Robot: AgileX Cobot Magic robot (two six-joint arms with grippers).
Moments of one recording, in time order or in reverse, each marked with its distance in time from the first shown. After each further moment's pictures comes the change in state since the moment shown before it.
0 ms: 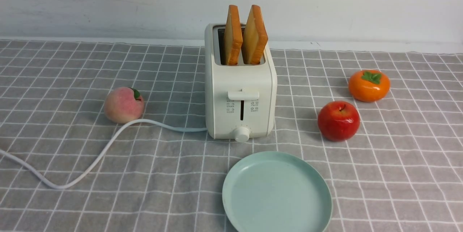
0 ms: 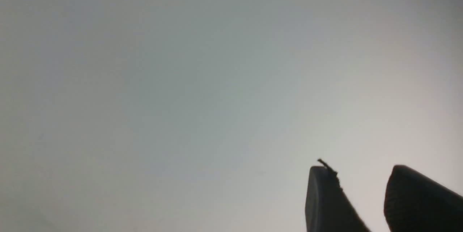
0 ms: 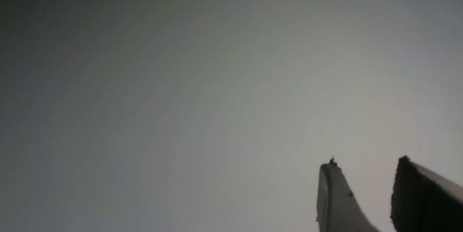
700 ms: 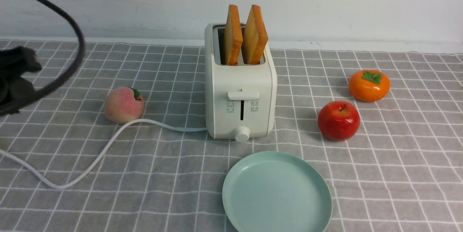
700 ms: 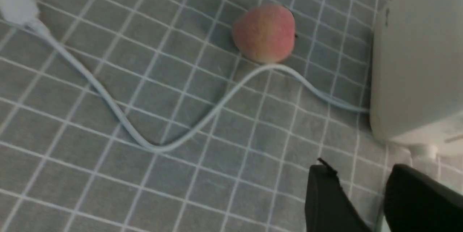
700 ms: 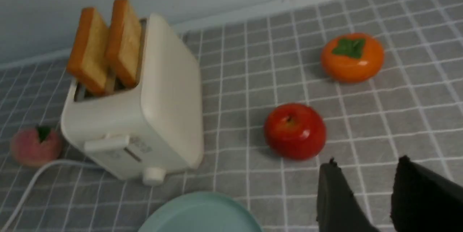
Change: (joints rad) right arm 0.201 0.669 -0.252 0.079 0.760 -0.142; left arm -0.100 0.581 -0.341 -0.105 0.916 0.231
